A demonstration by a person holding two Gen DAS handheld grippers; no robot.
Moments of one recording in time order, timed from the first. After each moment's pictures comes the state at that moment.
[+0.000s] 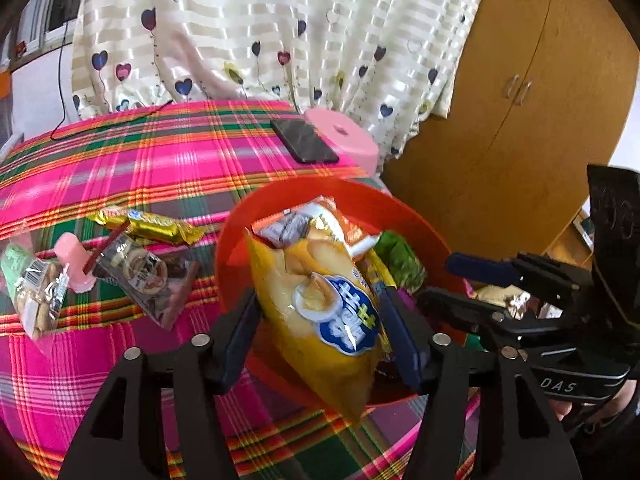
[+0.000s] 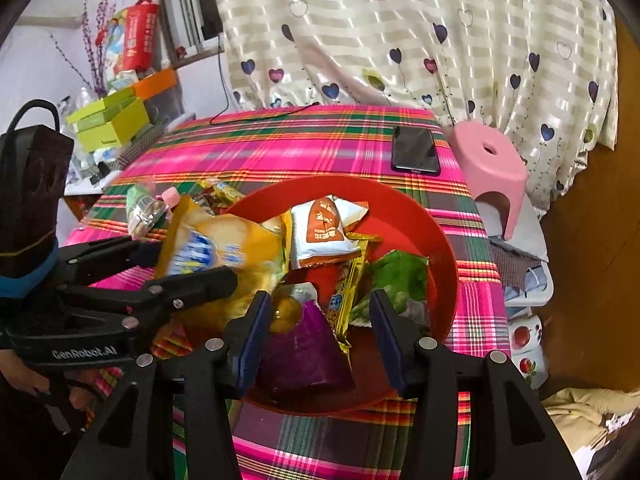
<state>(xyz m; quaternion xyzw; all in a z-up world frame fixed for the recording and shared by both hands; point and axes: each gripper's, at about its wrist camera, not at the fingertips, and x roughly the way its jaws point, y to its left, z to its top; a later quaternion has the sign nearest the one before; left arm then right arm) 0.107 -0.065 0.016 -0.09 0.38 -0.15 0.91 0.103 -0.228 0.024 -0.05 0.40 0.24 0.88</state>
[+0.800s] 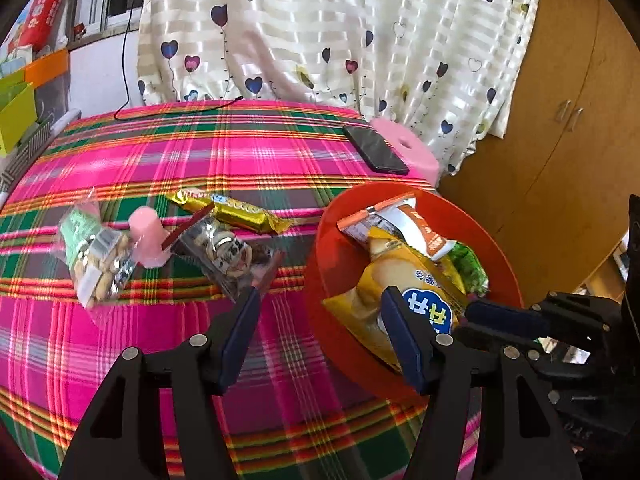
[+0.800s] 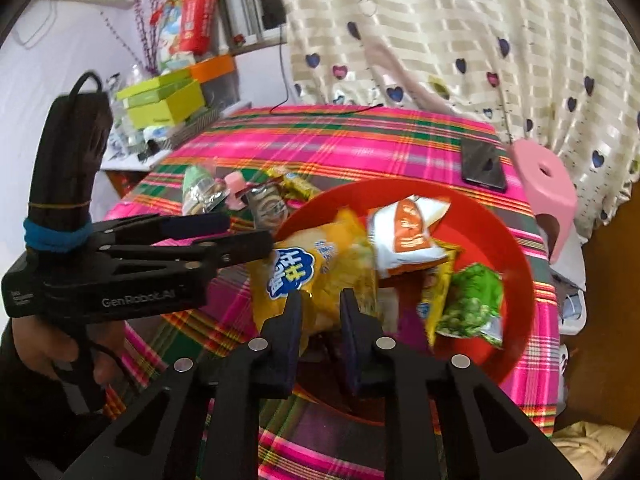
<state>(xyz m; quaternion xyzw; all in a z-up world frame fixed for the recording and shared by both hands) 0.102 -0.027 0.005 -0.09 0.39 -0.05 0.92 0.091 -0.184 0.018 -0.07 0.39 0.33 0.86</state>
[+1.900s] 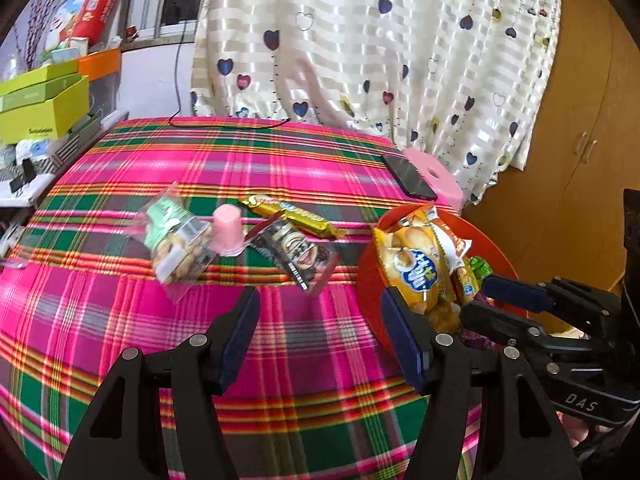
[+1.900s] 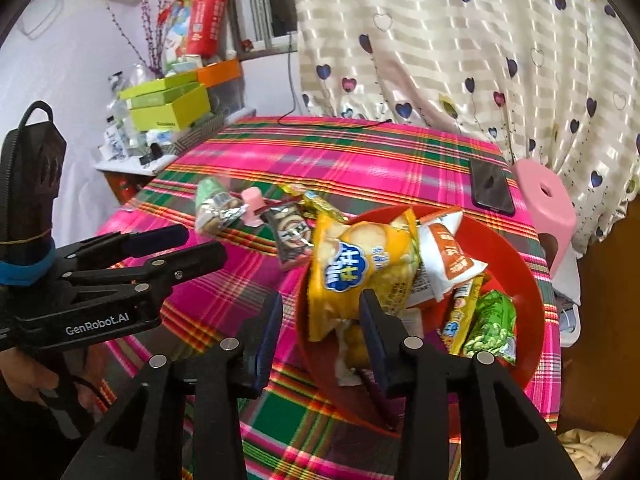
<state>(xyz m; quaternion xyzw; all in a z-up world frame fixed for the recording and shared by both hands) 0.044 0.016 0.025 -0.12 0.35 0.01 0.93 0.071 -0.152 0.040 -0.09 0.37 0.33 0.87</state>
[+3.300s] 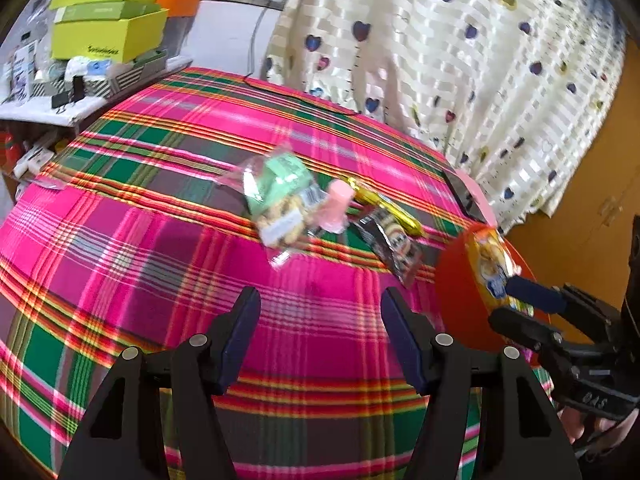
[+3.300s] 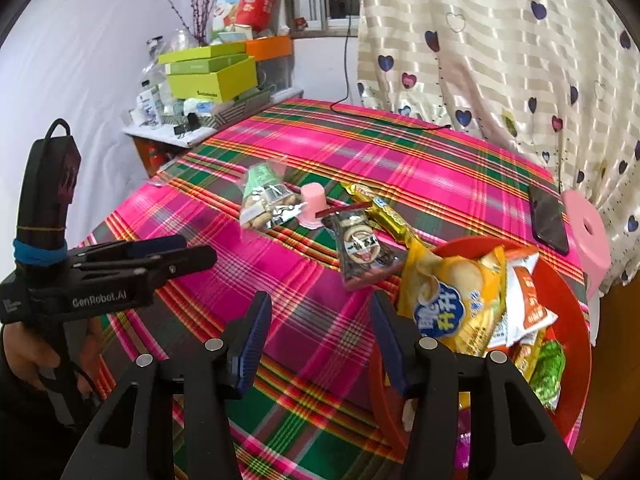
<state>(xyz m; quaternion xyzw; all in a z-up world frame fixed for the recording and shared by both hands) 0.018 0.110 -0.010 -0.23 0.36 0.07 0.90 0.078 -0.079 0.032 -0.14 0.37 0.38 0.83</state>
